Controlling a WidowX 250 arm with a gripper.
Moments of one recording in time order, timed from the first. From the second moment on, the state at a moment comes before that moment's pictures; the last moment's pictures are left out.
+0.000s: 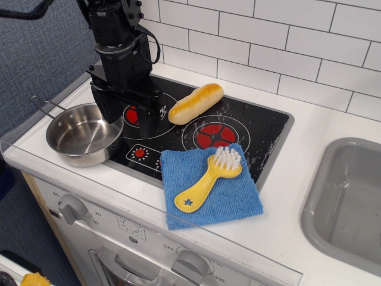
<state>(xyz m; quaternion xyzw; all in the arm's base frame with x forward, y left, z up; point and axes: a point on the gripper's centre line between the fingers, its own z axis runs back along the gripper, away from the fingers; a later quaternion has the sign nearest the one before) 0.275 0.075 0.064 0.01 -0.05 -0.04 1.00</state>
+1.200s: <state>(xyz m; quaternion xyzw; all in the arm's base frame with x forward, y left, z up) 0.377 0.046 0.049 0.03 -0.07 -0.14 0.99</state>
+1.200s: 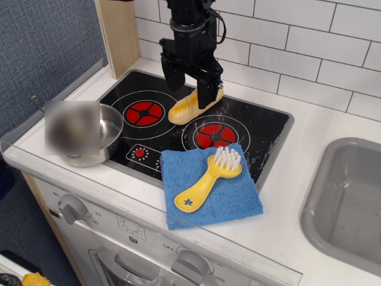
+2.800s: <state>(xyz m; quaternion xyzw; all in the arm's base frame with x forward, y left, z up) 0.414 0.117 0.082 -0.01 -0.11 -0.05 0.99</state>
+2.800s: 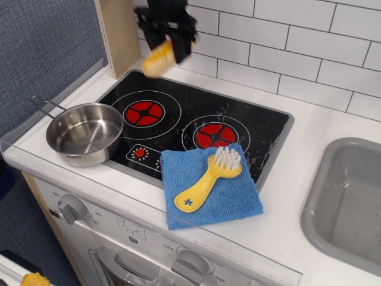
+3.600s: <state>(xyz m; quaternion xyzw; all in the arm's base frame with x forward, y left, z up) 0.400 0.162 0.028 0.05 -0.04 -0.02 1.00</state>
